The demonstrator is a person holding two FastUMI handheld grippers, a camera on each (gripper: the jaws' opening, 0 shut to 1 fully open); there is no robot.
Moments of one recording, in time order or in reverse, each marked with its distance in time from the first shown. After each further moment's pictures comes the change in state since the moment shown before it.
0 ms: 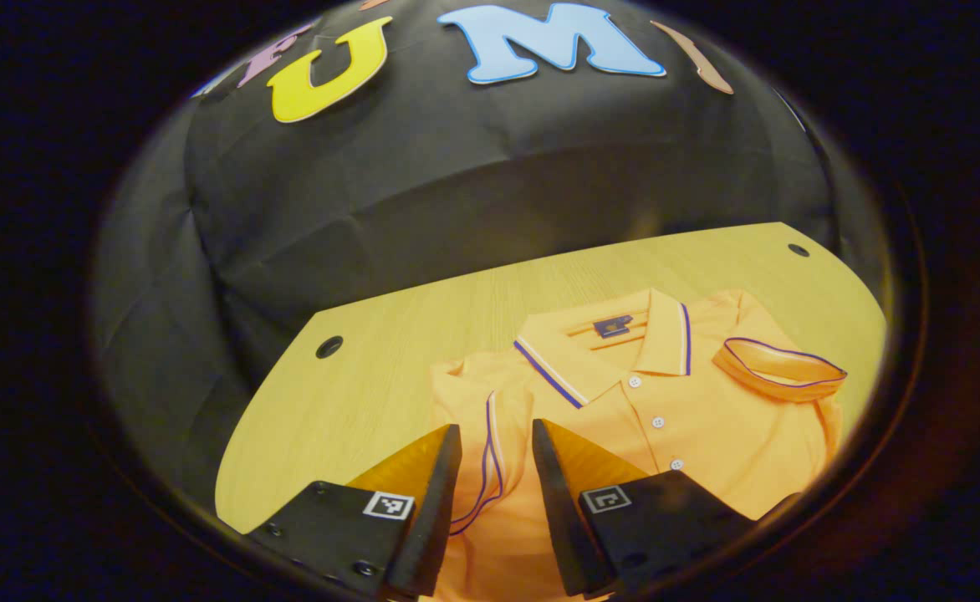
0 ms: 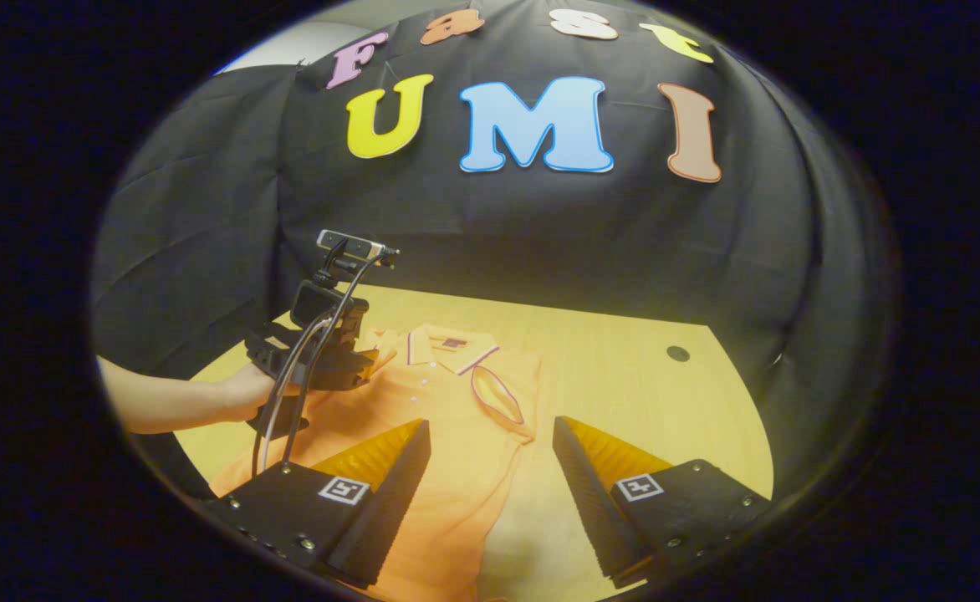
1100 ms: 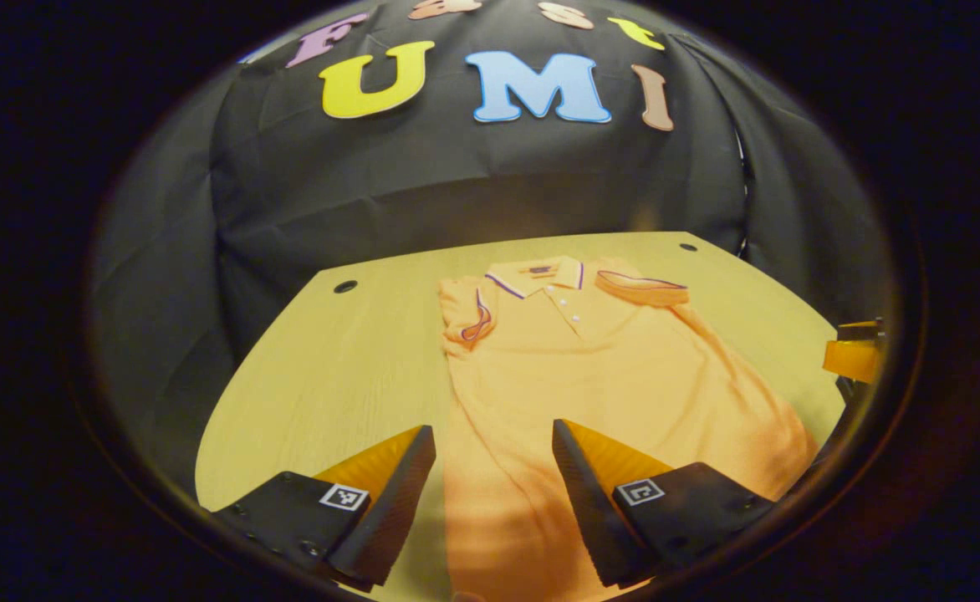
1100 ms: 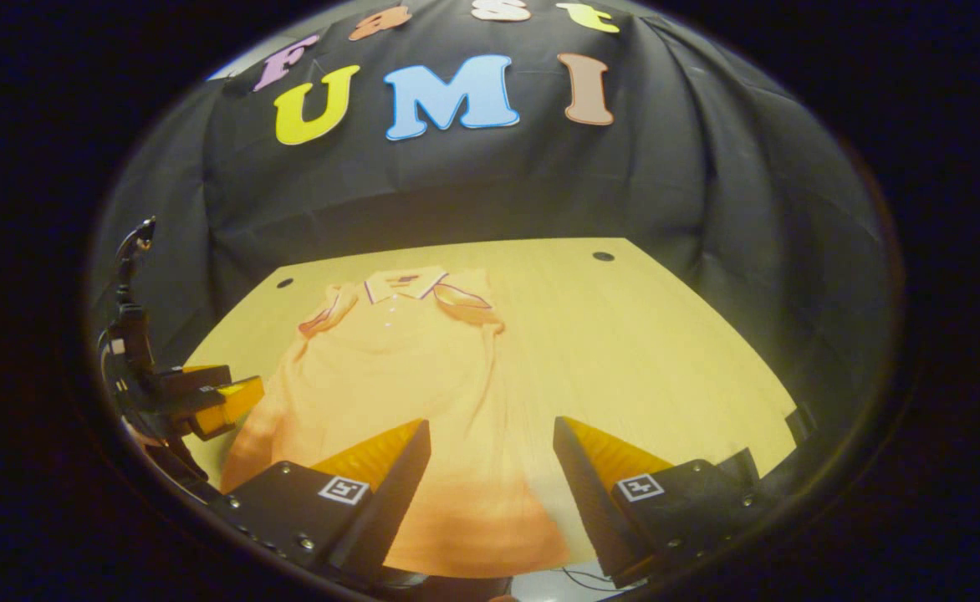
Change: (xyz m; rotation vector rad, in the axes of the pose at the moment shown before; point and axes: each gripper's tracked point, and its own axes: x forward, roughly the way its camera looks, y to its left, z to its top) left arm -0.231 0.038 -0.133 -0.036 -0.039 -0.222; right arm -0.081 0.046 -0.131 0.237 0.113 -0.279
